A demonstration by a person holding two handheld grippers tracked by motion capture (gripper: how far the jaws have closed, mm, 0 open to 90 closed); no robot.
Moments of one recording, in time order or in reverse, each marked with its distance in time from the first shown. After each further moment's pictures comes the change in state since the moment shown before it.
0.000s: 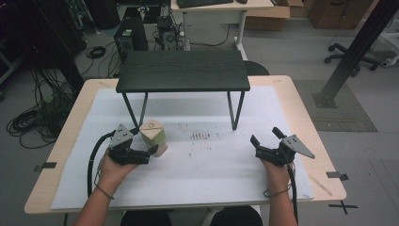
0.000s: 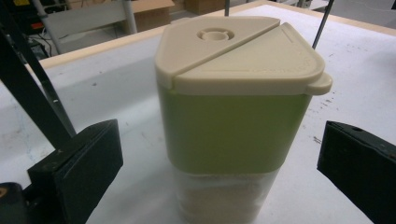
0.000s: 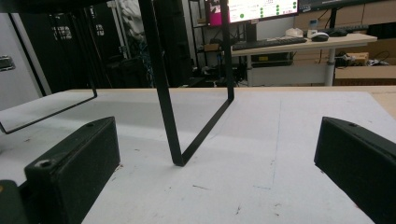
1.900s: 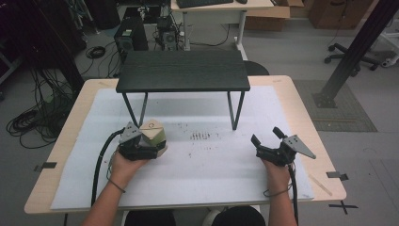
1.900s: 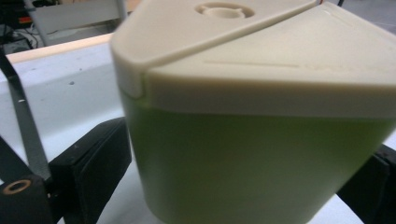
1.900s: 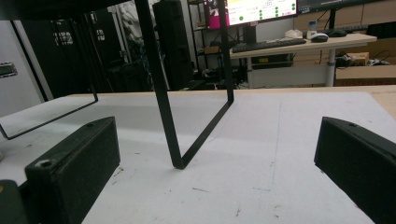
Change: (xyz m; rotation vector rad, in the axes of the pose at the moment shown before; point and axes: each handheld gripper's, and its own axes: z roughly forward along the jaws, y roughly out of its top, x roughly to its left) left arm 0.001 -0.006 0.032 -0.013 -0.028 -0.035; right arm -0.002 0.000 -0.001 -0.014 0.002 0.017
